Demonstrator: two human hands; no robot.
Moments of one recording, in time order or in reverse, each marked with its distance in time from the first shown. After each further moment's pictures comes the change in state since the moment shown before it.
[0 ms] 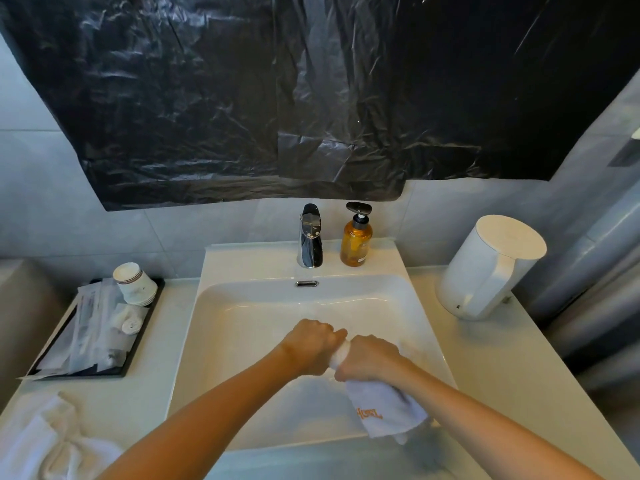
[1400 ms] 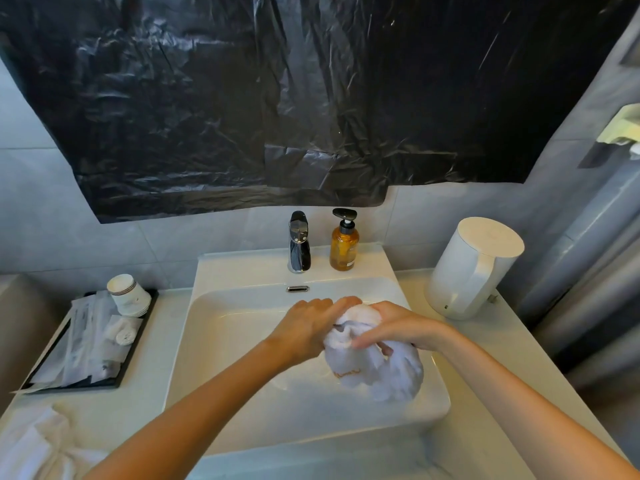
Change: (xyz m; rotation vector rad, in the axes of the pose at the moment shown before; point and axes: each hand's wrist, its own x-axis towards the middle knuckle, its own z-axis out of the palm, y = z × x) left_hand -0.016 0.006 -0.044 -0.302 0.355 0.003; right_hand -0.043 0.054 -0.069 0.755 -0.127 -0.348
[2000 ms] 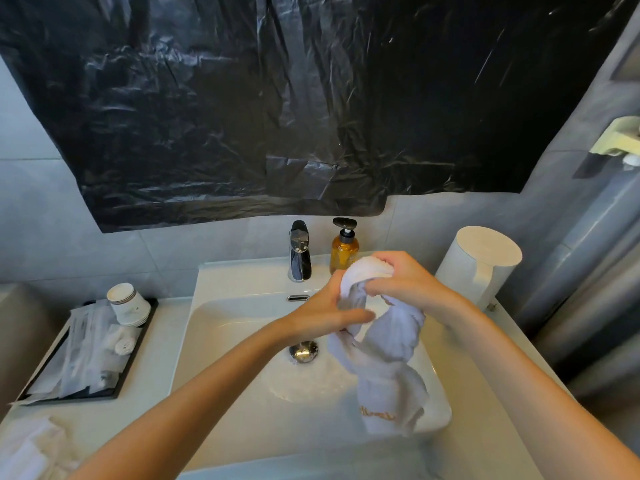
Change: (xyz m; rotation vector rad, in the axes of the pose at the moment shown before) left_hand 0.013 0.031 -0.064 -0.990 -0.106 -0.186; right_hand -0.022 -0.073 -0.023 -0.096 0.439 -0.276
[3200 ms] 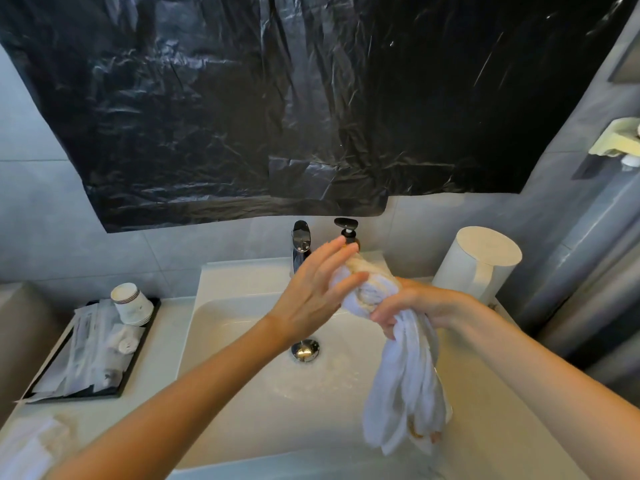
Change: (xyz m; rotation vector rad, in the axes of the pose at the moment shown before) left_hand 0.012 -0.032 -0.017 1.069 0.648 1.011; right_hand -0.015 0.003 -0.007 0.428 -0.596 0.235
